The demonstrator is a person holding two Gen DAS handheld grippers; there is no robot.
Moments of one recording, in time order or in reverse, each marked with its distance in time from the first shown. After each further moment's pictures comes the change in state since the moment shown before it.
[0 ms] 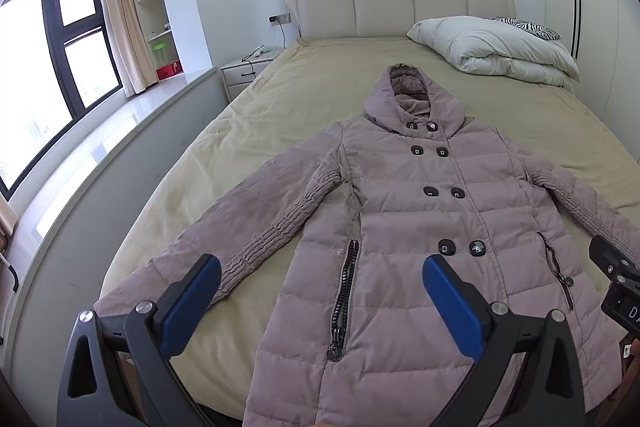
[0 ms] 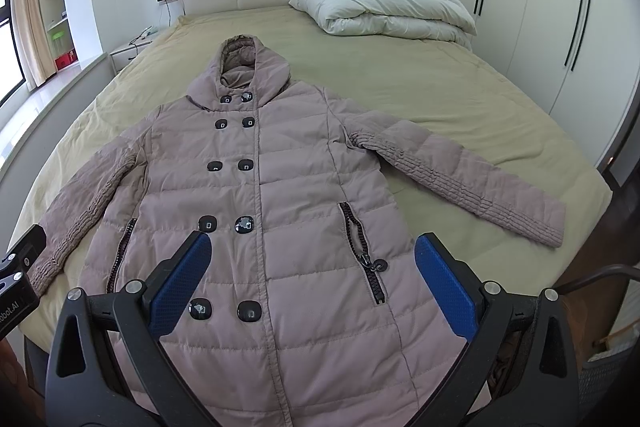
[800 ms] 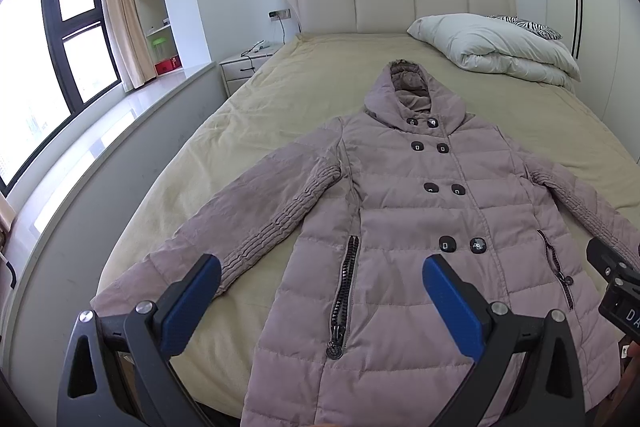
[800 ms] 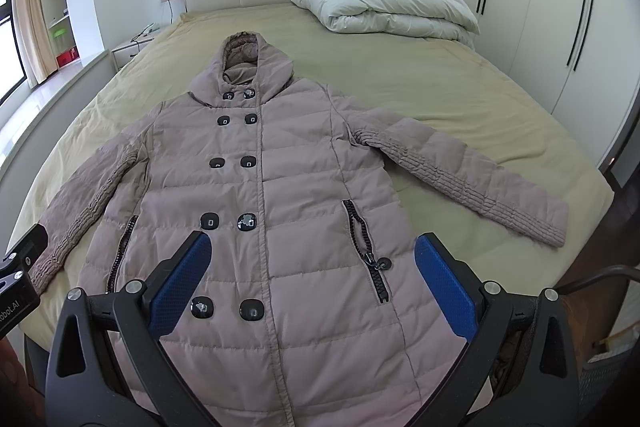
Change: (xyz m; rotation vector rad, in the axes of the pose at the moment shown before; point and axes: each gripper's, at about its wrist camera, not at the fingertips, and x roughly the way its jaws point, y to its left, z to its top) left arm 0.003 0.000 -0.005 -0.006 0.009 -0.005; right arm 0.001 0.001 0.001 -0.001 0.008 0.001
